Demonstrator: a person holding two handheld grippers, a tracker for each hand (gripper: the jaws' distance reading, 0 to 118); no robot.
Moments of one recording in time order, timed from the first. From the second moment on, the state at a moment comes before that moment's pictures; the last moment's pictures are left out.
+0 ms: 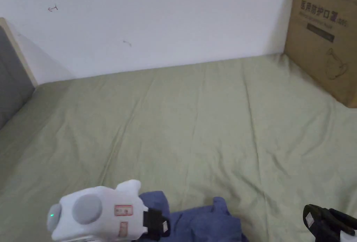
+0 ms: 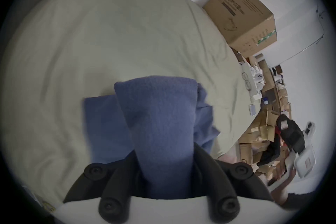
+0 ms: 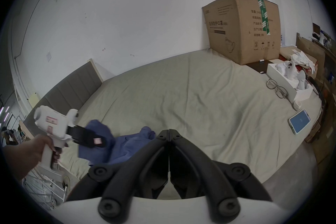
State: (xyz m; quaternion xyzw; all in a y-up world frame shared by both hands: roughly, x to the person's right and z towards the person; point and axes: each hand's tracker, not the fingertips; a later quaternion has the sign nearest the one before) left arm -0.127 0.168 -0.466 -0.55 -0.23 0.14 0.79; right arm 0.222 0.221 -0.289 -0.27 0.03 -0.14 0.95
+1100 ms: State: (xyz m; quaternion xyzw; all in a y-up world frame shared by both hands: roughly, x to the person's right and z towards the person) left arm -0.022 0.082 -0.471 -0.55 -0.32 0.19 0.75; right arm 0.239 0.212 -0.290 -0.28 0.01 -0.13 0.95
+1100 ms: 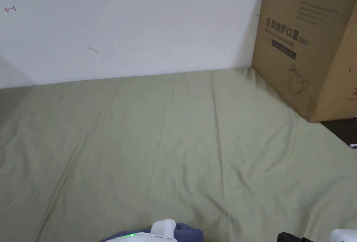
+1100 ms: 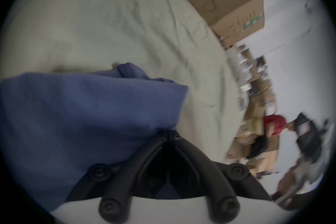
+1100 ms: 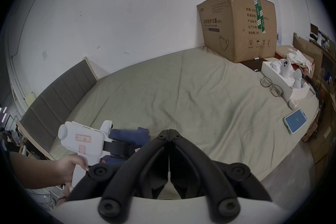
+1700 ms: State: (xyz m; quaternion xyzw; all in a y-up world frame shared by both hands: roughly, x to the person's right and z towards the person) left arm -0.181 0.298 -0.302 0.01 -0.10 0.03 0.99; right arm 0.179 0.307 -0.270 0.01 0.01 -0.03 1.00
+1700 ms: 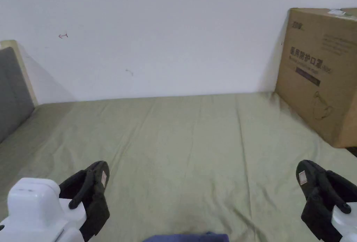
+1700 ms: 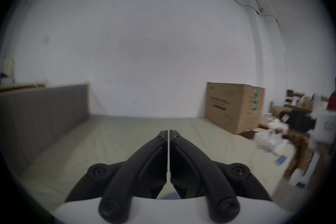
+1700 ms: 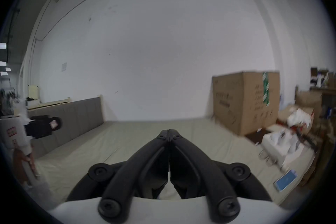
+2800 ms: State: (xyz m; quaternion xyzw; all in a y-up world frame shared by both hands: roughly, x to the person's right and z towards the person) left arm -0.233 0.244 -0.269 -0.07 0.02 0.00 1.00; right arm 0.142 0.125 -0.425 -0.57 0.16 -0.07 0.80
